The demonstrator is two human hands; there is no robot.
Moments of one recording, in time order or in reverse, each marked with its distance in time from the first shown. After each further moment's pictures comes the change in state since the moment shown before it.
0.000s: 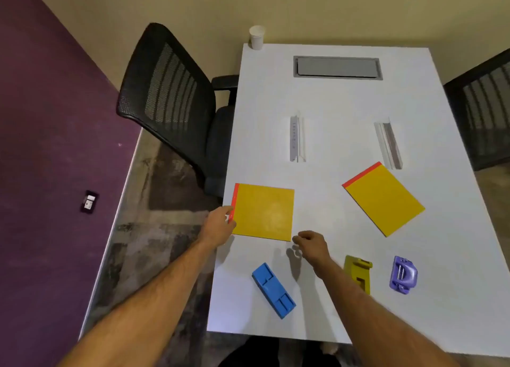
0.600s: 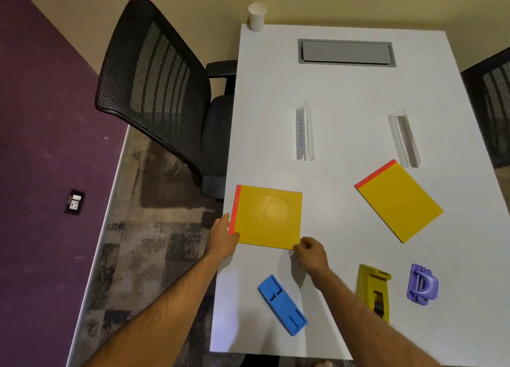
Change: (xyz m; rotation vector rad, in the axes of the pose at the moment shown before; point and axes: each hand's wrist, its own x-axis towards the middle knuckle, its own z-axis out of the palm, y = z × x) left_hand 0.046 -0.038 0.038 -0.161 0.018 -0.182; right_hand 0.043 0.014 0.043 -0.042 0.053 0.055
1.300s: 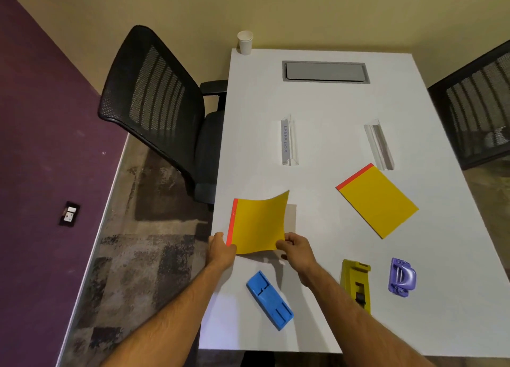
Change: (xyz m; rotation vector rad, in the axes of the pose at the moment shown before) left_hand -0.041 -0.006 0.032 0.024 0.036 -0.123; right_hand -0.045 -0.014 -0.017 0.239 -0.146 -0.125
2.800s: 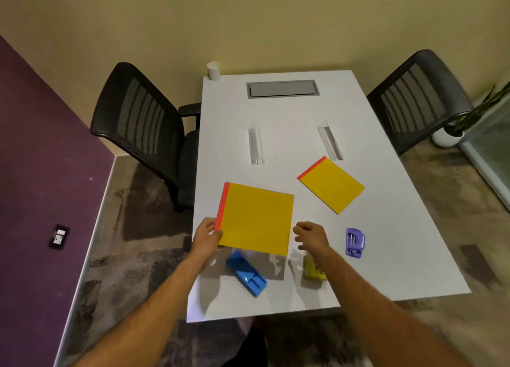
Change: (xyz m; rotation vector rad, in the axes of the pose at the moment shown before) left_hand -0.123 0.027 -0.023 -0.383 -0.074 0.291; right_hand -0.091 0.019 -0.114 0.045 0.211 -0.019
